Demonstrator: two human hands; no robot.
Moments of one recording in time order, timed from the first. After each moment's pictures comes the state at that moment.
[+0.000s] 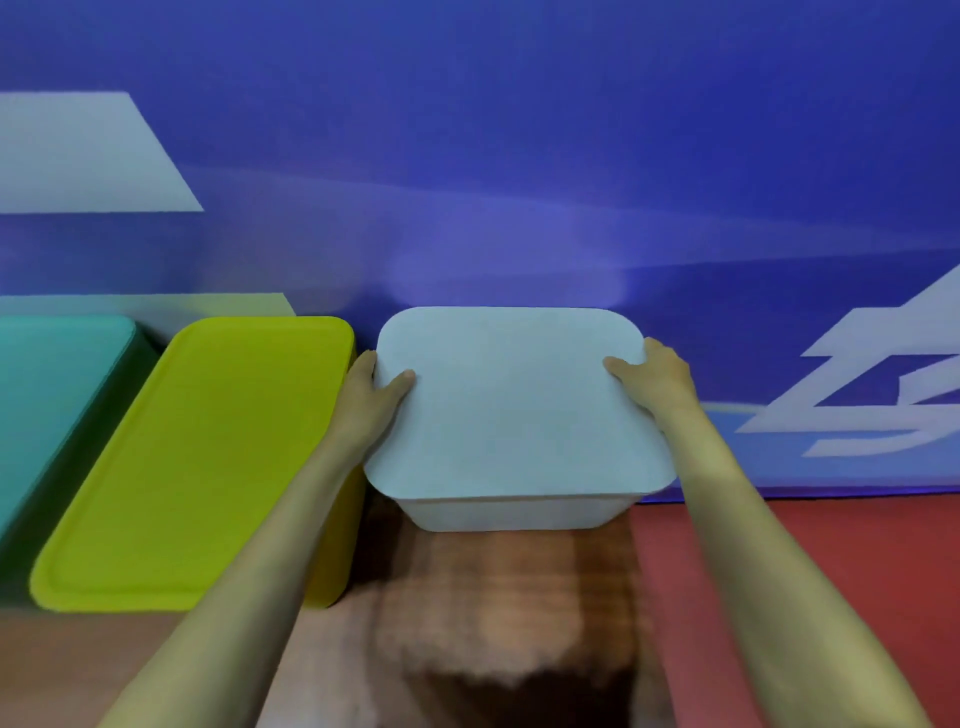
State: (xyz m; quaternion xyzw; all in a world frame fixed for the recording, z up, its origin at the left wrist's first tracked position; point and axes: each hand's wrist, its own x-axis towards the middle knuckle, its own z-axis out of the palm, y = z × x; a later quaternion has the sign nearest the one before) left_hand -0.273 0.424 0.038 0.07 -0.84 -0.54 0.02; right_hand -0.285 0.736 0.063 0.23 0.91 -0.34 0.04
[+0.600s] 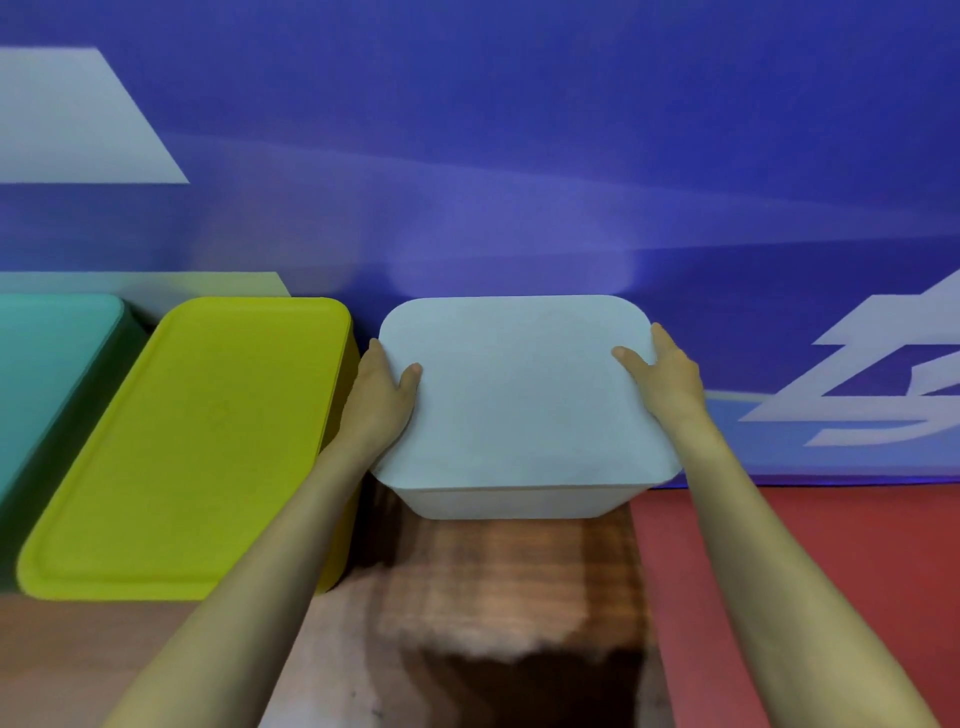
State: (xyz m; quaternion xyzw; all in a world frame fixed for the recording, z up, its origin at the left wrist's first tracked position) left_hand -0.275 0.436 0.022 0.07 -0.92 -0.39 -0.01; right_hand -0.275 0.744 0.044 0.21 0.90 -0.39 0.01
